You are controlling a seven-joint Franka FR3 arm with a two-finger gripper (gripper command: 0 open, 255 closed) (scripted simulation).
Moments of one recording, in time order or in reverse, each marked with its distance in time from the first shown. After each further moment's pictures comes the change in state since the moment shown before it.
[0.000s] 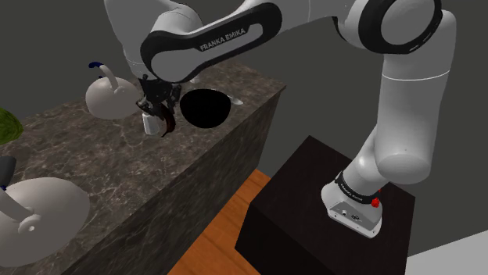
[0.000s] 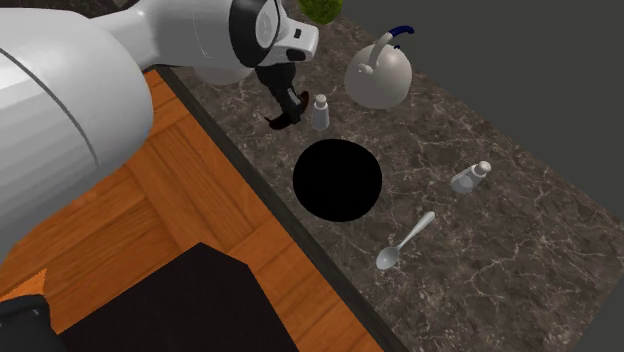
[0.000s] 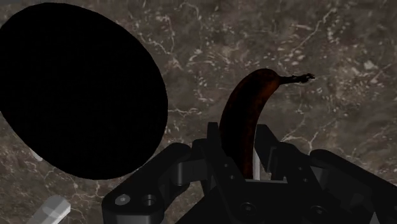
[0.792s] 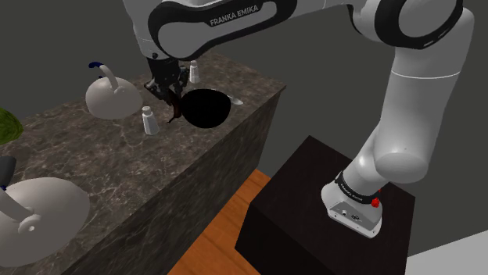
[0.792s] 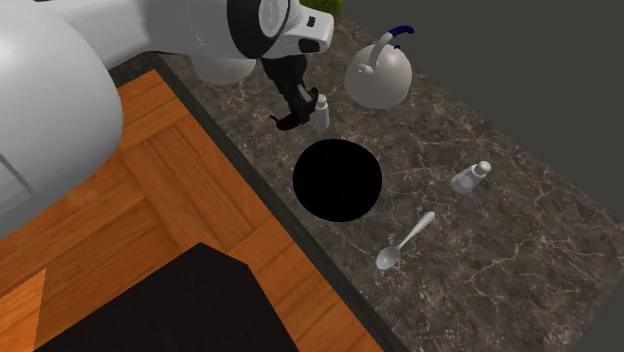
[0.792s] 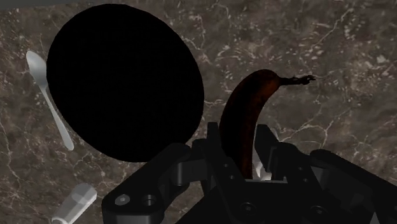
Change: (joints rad) arm -0.056 -0.086 0.001 -0.021 0.041 -0.045 -0.076
